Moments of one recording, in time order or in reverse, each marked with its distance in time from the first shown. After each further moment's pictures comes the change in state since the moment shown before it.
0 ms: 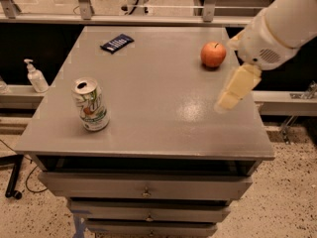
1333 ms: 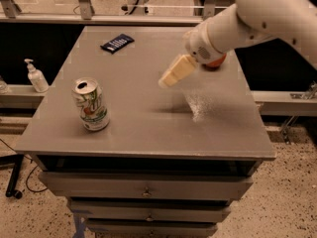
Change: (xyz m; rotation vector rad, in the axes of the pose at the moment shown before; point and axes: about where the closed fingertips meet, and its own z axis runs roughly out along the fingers) arm -0.099 -0.072 0.108 0.035 -0.341 0.088
